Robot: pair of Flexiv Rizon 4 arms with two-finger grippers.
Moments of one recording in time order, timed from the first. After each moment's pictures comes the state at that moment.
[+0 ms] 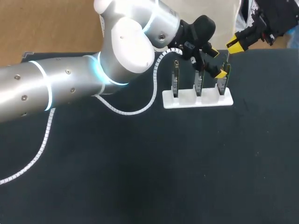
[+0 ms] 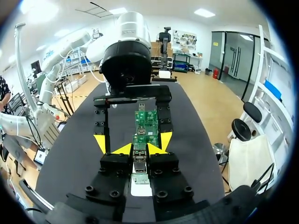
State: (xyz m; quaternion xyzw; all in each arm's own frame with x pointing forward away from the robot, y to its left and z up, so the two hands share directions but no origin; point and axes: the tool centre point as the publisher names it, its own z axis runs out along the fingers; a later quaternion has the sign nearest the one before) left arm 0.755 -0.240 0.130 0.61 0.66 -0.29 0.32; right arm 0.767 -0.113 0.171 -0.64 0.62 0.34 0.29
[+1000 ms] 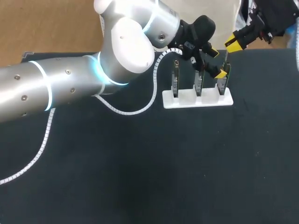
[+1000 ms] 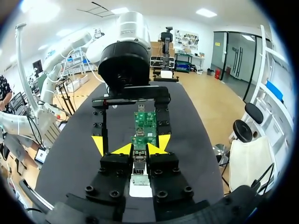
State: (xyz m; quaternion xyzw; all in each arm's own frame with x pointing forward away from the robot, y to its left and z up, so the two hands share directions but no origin) left arm 0.755 -0.240 0.130 0.61 0.66 -0.29 0.32; right arm 0.771 -0.110 0.172 -0.65 0.62 0.34 0.29
